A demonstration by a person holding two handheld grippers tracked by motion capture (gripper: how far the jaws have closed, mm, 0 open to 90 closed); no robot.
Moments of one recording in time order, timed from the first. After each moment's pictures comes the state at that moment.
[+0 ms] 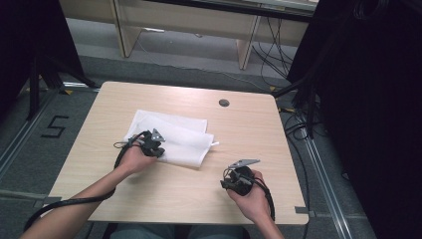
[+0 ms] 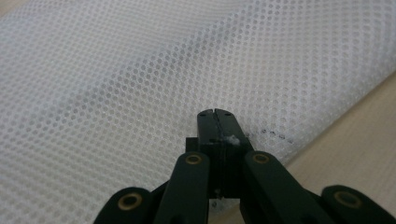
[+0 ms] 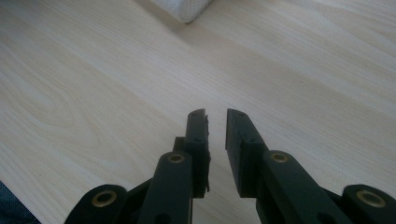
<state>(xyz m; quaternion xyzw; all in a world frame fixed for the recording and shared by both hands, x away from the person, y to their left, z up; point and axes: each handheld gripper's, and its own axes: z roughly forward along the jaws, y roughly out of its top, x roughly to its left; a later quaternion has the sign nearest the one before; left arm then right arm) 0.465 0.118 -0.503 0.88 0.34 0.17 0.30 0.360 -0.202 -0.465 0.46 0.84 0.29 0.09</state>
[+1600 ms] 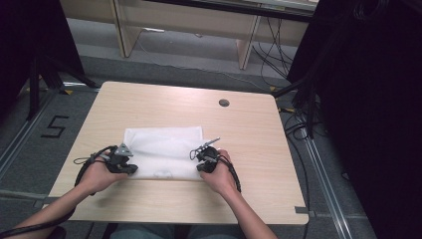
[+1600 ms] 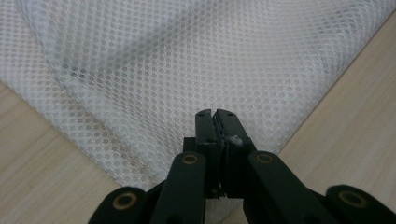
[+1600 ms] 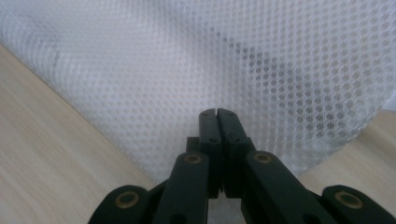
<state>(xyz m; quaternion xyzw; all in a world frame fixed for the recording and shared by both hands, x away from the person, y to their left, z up) 0.406 0.198 -0.499 0.88 0.37 0.11 0.29 0.430 -0.117 -0.484 0.42 0.87 0.23 0.08</state>
